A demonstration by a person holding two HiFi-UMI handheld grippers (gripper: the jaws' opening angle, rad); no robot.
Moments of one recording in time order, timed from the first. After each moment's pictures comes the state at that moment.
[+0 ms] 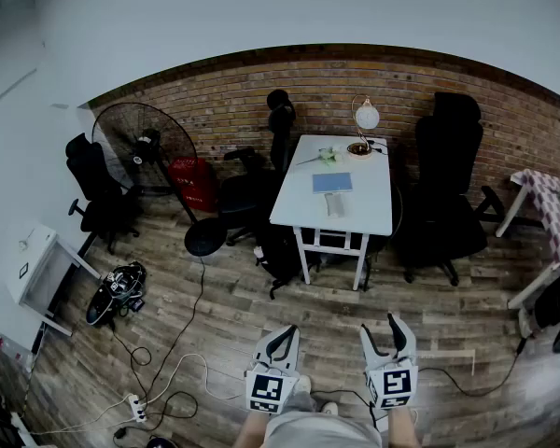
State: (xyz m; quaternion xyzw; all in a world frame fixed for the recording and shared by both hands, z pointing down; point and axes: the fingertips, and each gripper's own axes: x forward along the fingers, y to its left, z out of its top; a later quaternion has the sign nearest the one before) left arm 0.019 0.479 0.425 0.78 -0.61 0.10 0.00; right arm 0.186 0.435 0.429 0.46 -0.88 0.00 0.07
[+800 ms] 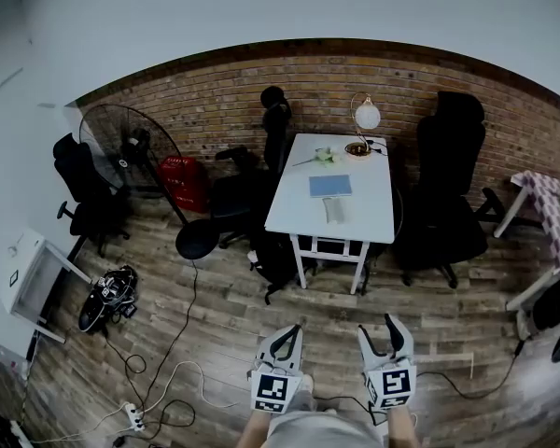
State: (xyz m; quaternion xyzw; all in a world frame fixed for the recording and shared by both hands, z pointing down) left arm -0.004 0.402 0.448 0.79 -0.60 0.11 0.01; right arm 0.150 0.367 0.448 0.46 -0.89 0.01 0.07
